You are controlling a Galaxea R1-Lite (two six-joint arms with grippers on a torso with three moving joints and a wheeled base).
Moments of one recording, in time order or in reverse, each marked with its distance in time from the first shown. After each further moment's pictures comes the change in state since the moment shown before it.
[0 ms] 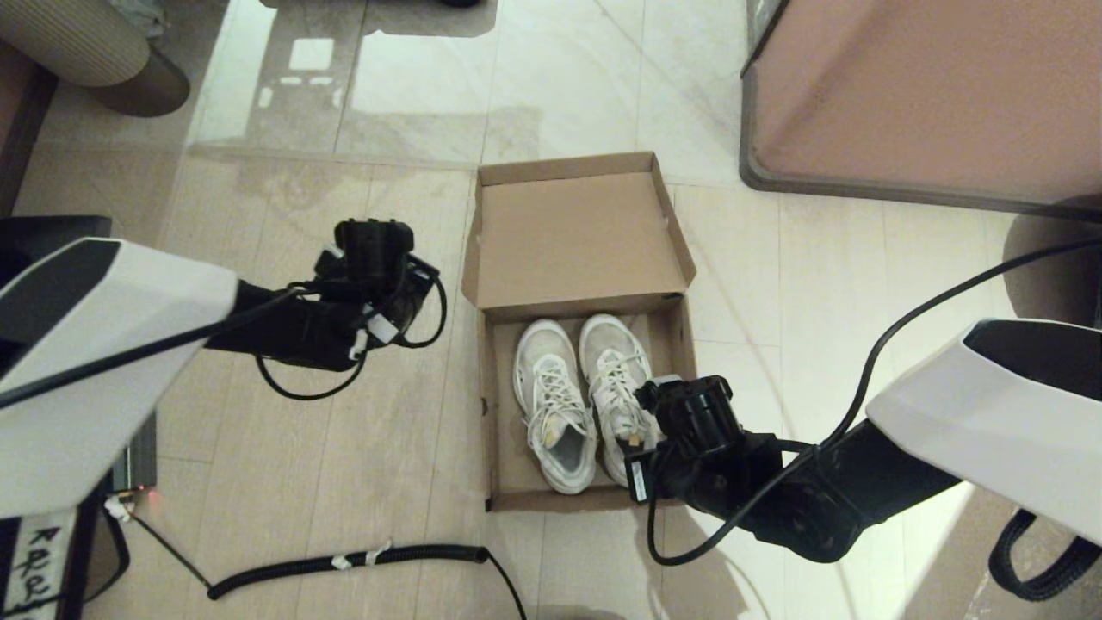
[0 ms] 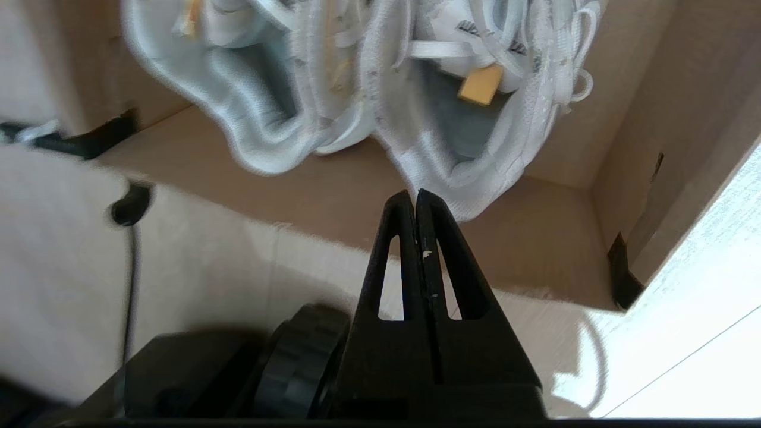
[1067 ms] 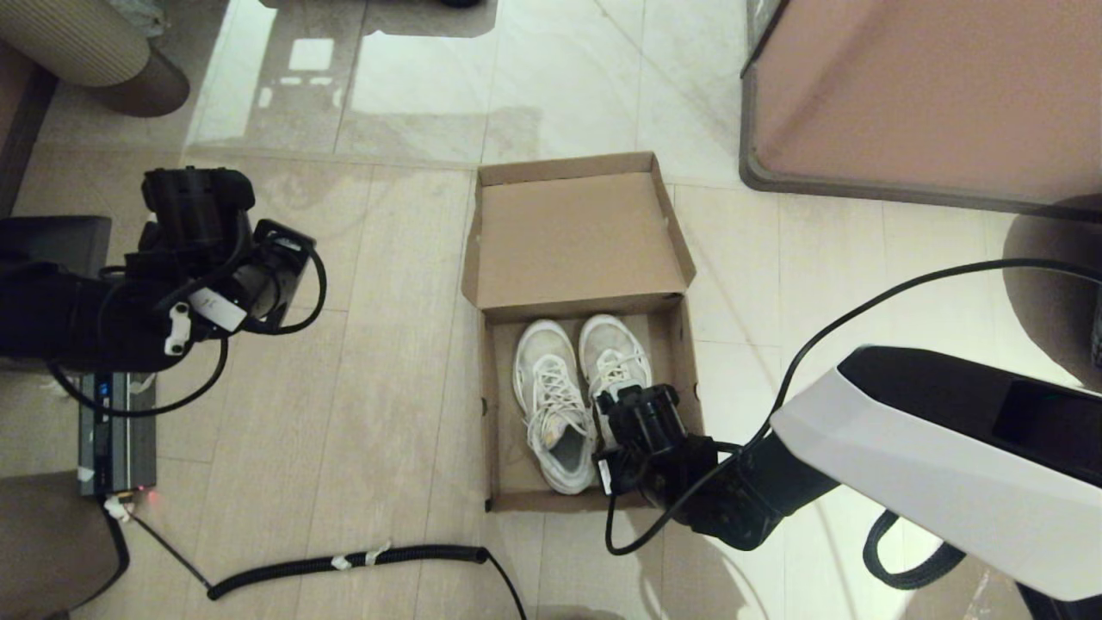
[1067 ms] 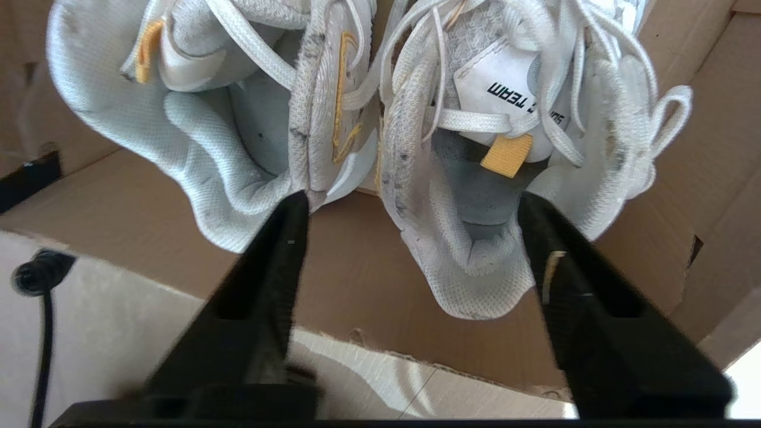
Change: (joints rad) left arm 0.177 -0.349 0.320 -0.007 -0.007 -0.001; right arm 0.033 0.182 -0.200 0.000 -0.125 -0.079
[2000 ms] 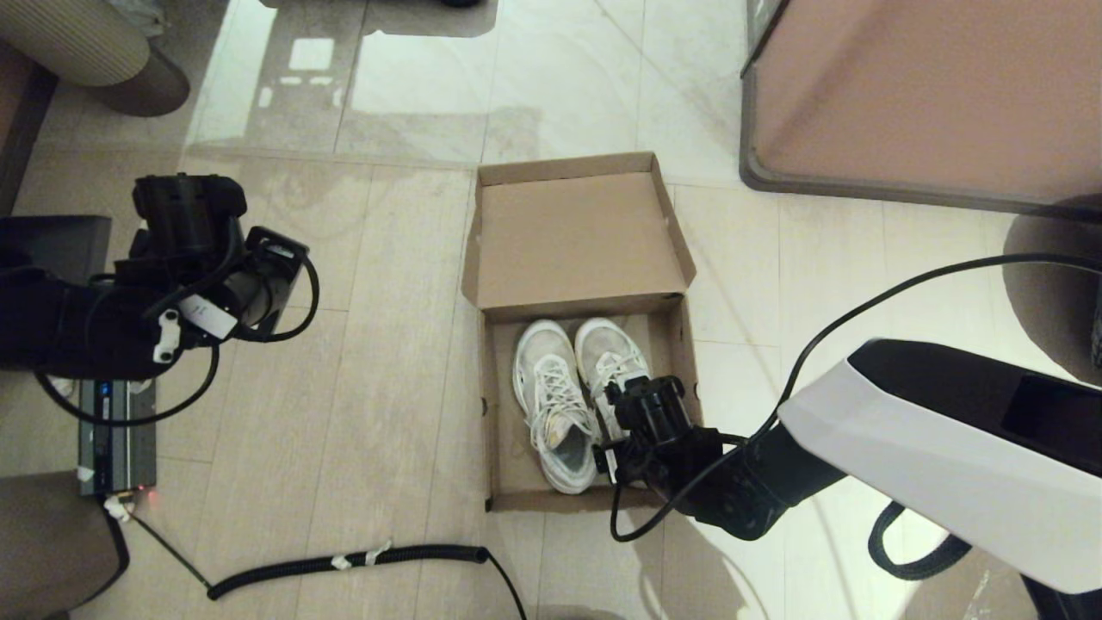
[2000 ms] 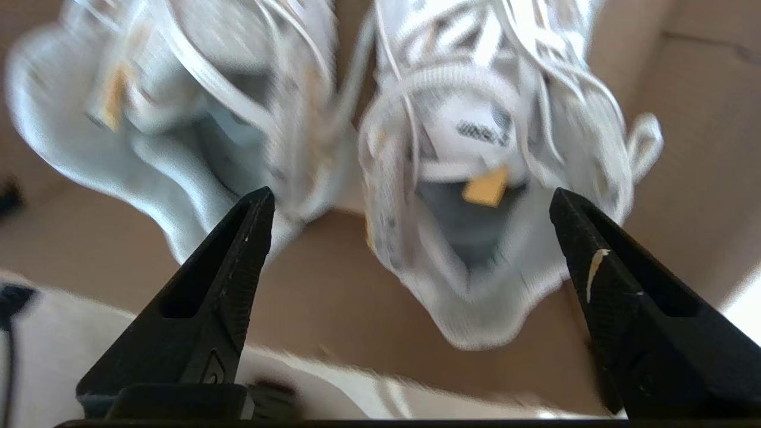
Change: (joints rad) left arm 0.012 -0.015 0.035 -0.001 -0.001 0.000; right arm -0.023 -0.014 -0.003 0.008 -0.042 -0.013
